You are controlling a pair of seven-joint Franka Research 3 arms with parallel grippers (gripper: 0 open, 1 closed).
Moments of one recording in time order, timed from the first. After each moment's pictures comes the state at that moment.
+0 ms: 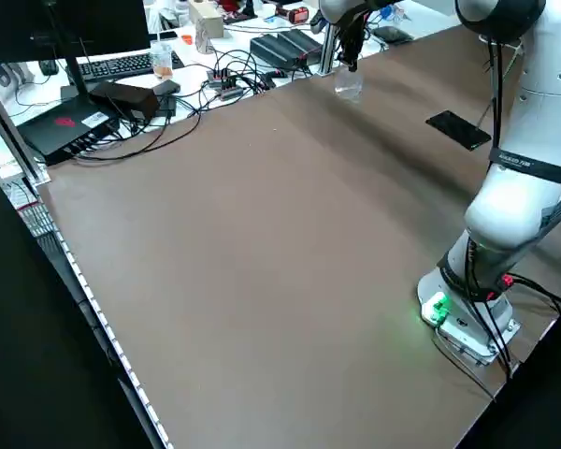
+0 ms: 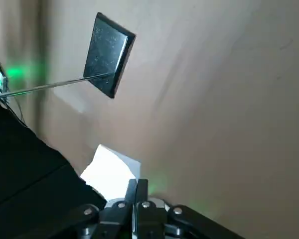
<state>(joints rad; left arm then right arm) -0.07 0.32 -0.22 -1.73 -0.33 2.10 -0.42 0.12 0.22 -0.23 -1.55 0.35 1.25 -0.59</state>
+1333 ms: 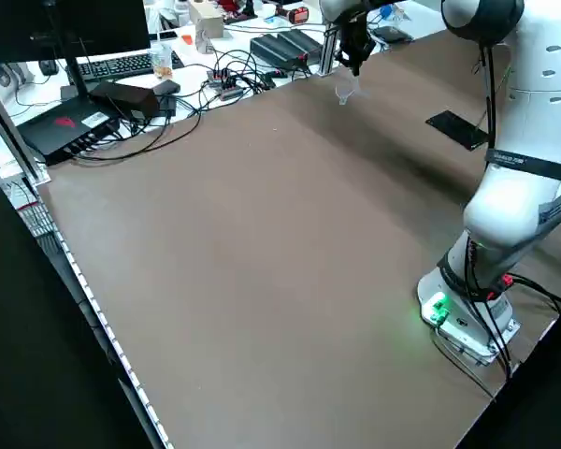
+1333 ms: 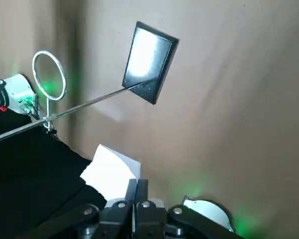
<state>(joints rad) -0.11 0.40 -0.23 -1.65 -0.27 2.06 0.21 0.27 0.12 -0.22 -1.56 0.45 1.22 -0.31</state>
